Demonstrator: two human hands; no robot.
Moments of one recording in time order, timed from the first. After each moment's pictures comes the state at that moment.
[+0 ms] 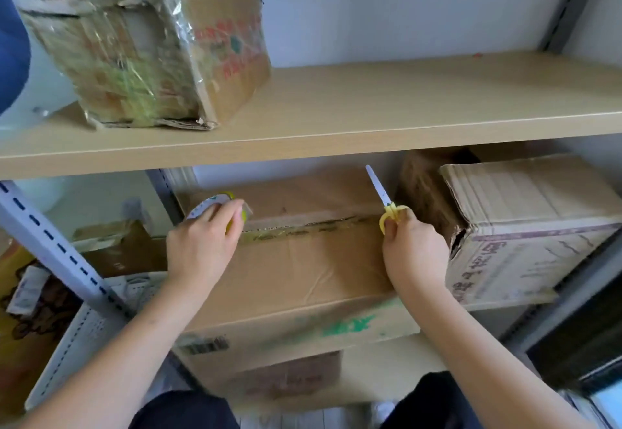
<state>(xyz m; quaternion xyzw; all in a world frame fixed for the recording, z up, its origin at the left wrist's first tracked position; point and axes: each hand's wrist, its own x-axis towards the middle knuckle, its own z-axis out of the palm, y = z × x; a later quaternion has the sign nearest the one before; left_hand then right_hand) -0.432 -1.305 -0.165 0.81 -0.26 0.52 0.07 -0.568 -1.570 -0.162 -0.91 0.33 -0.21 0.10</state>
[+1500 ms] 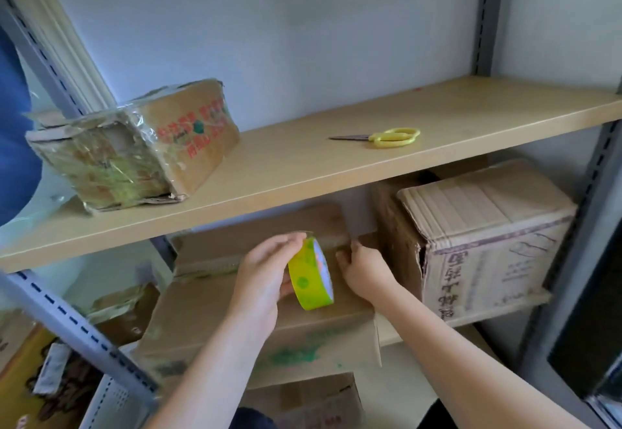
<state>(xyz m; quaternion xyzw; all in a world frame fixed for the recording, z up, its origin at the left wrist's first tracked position) -0.533 -1.408 -0.092 0.67 -0.08 -0.14 0.73 -0.551 -1.569 -0.153 -0.91 0.24 -0.10 0.33</state>
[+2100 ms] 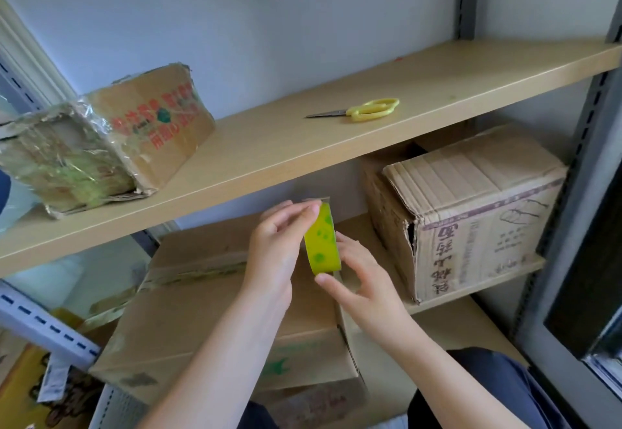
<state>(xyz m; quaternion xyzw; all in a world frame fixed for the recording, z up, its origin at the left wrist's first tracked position) -0.532 -1.447 -0.093 0.69 -0.17 -0.08 0.70 -0.623 -1.545 -0.177 -0.77 -0.02 -0.31 0.55</state>
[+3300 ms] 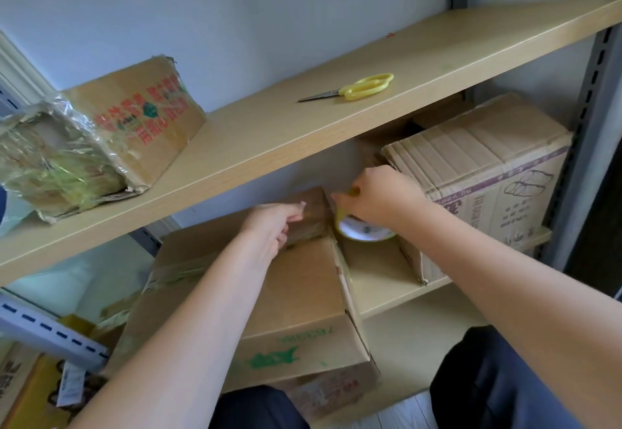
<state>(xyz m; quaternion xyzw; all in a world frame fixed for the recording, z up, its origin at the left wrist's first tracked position) -0.455 -1.462 -0.101 0.81 0.03 -0.21 0.56 -0.559 -1.622 -0.117 -0.95 0.18 -0.18 0.20</state>
